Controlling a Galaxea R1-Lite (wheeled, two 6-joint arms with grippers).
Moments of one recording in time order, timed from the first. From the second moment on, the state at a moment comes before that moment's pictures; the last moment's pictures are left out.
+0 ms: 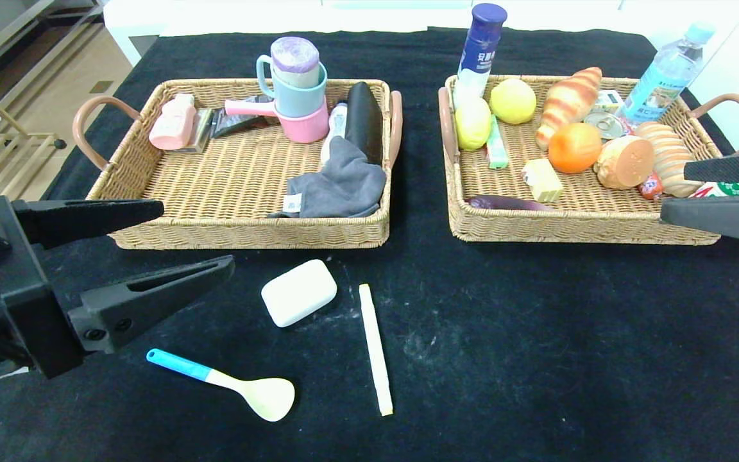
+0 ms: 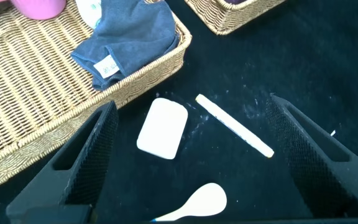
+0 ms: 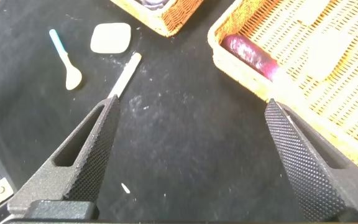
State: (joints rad) left arm -0.43 1.07 -0.84 -0.13 -0.21 0.17; right arm 0.30 1.22 -1.26 0.32 0.47 -0.15
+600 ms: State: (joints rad) left arm -0.43 1.09 -0.84 -0.13 -0.21 0.17; right arm 0.04 1.17 -1.10 0.18 0.72 -0.17
